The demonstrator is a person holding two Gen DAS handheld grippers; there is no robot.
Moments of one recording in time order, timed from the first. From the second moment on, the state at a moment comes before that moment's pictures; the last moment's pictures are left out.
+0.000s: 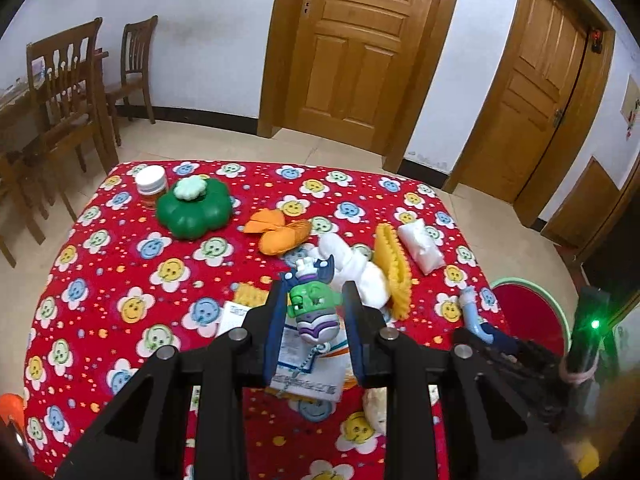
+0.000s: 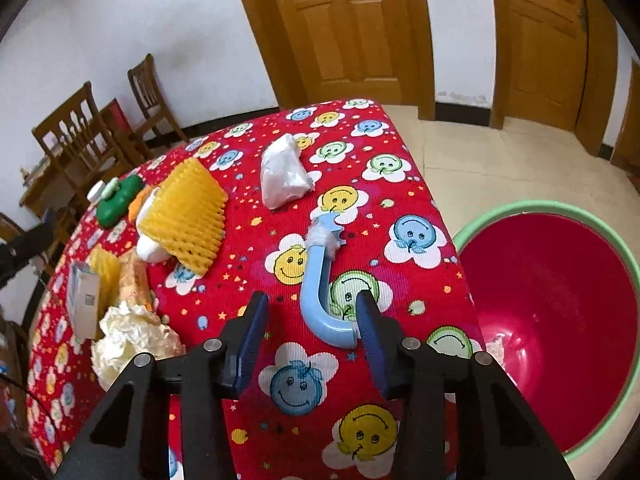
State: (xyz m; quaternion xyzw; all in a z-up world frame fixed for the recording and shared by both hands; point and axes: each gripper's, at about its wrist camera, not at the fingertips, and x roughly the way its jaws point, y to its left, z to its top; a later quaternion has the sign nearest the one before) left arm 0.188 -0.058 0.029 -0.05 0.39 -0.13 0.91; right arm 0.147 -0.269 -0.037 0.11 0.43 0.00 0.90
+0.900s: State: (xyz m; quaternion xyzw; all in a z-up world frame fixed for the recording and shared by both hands) left arm 0.150 -0.189 0.052 0.00 0.37 -0.26 0.89; right arm 0.075 -0.343 -0.003 0.17 0.37 -0.06 0.91
